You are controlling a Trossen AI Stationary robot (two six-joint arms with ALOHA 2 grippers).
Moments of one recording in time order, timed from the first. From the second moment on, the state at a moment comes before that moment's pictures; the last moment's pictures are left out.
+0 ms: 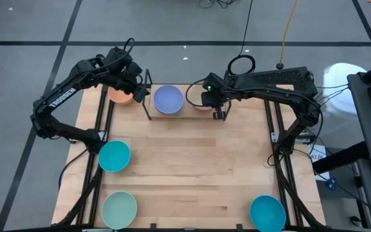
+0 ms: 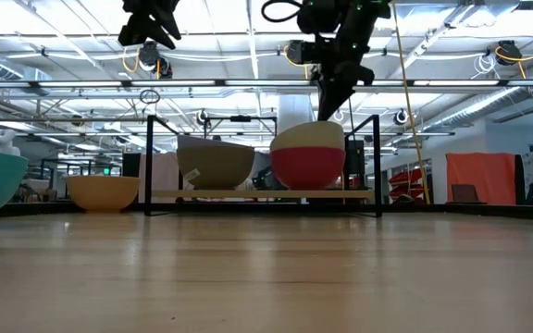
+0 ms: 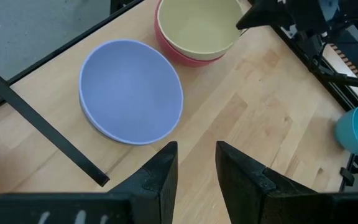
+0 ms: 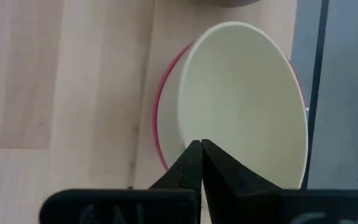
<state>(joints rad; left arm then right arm) 0.62 1.30 1.58 -1.16 0.28 -0.29 -0.39 1.65 1.48 -0.94 0.10 -0.57</state>
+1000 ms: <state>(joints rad) 0.62 1.30 1.58 -1.19 0.26 -0.26 -0.40 1.40 1.40 -0.99 0.10 -0.52</state>
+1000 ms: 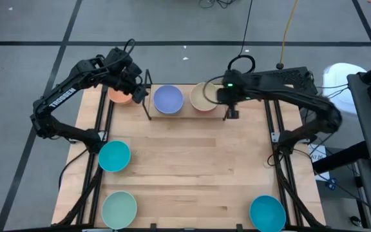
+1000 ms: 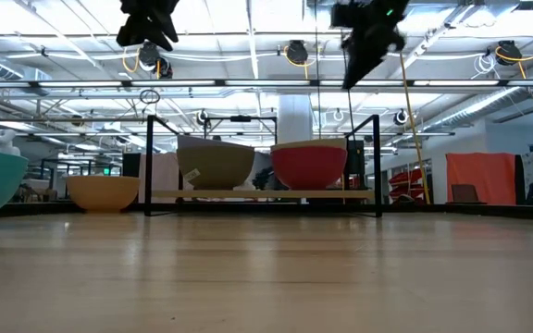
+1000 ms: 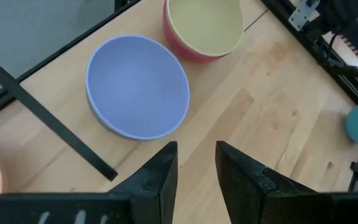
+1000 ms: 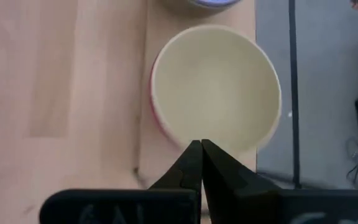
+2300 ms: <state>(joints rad) 0.41 1.30 1.58 -1.34 0.26 -0.29 0.04 0.87 1.22 -1.59 -0.48 0.23</state>
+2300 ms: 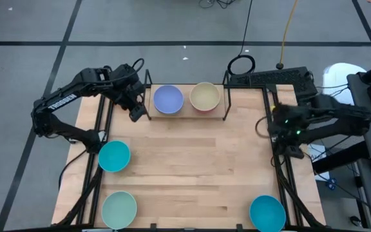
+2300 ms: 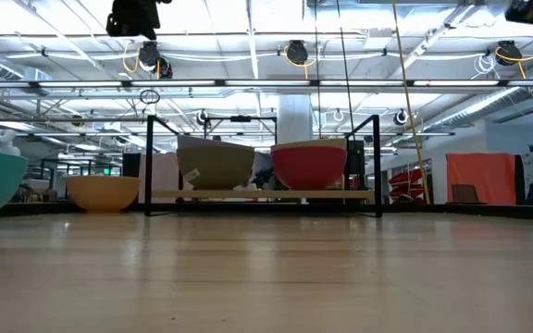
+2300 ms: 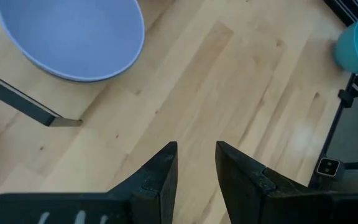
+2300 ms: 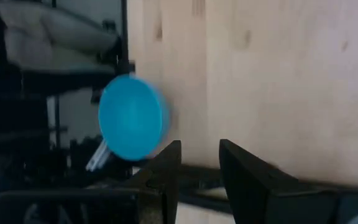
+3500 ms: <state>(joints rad) 0.38 1.30 1.58 -1.34 0.26 -0.08 0.74 1.29 0.80 -0.69 -0.39 0.59</state>
